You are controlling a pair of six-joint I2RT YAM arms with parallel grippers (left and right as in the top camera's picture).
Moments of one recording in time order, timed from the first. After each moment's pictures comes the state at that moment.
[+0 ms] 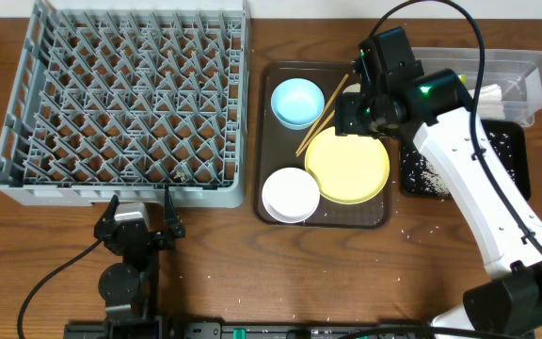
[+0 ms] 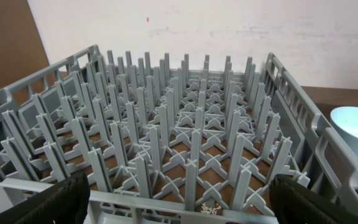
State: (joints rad) left arm 0.10 0.01 0.02 -0.12 -0.01 -0.02; right arm 0.38 1.70 1.66 -1.09 -0.07 0.39
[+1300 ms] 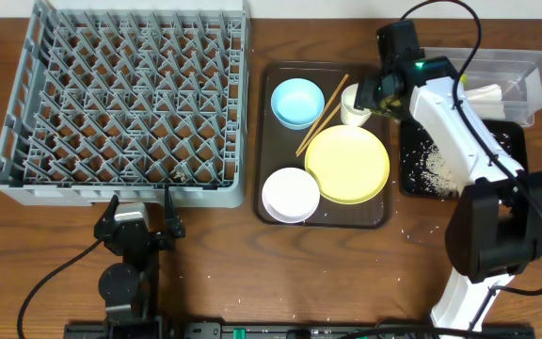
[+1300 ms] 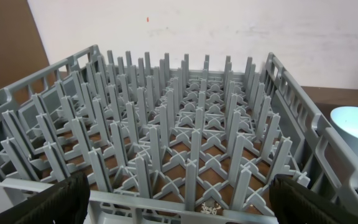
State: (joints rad) left arm 0.10 0.01 0.02 -0.12 -0.01 -0.02; right arm 0.22 1.99 1.66 -0.83 0.02 0.46
